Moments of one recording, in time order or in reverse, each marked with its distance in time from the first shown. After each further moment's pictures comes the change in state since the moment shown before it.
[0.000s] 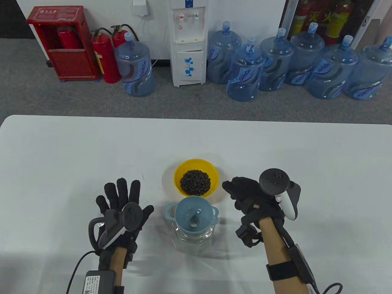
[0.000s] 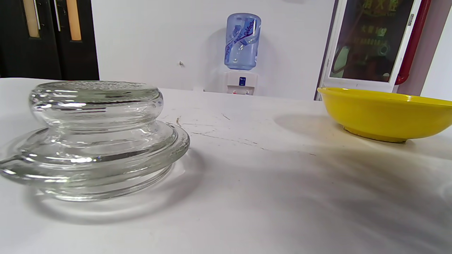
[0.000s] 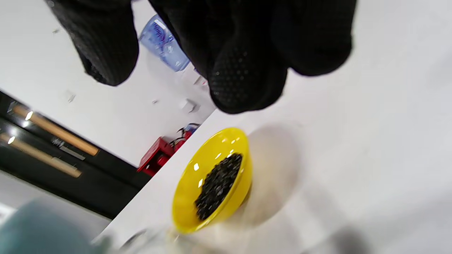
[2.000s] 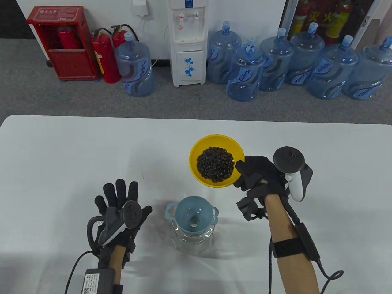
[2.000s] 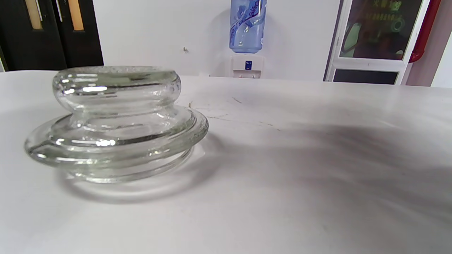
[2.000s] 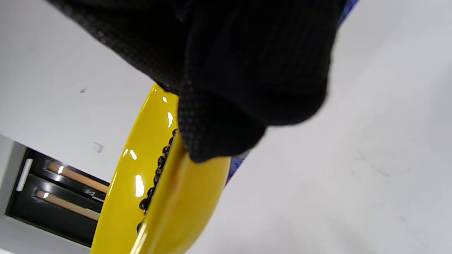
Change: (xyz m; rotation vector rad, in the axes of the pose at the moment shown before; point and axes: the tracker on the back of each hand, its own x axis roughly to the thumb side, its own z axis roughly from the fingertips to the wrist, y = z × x) left_hand -0.005 -0.005 -0.006 -0.082 0.025 -0.030; right_hand 0.049 -0.048 0.005 -0.114 -0.103 -0.172
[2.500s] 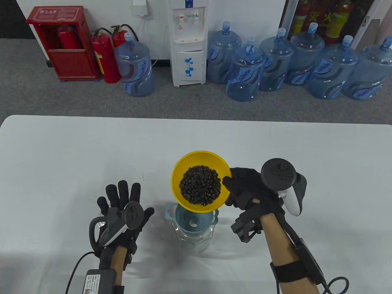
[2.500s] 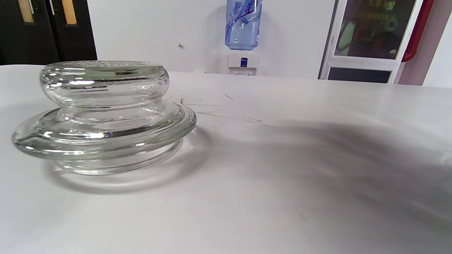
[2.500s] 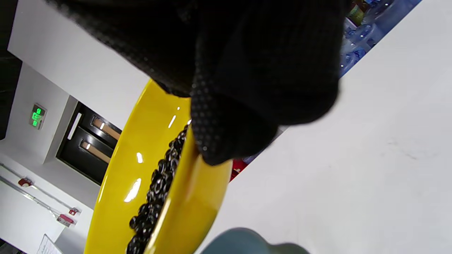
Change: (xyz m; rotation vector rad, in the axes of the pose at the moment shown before) left_hand 0.007 -0.001 0.003 0.005 -0.025 0.006; right_hand 0.029 0.020 0.044 0.096 -0.179 0.114
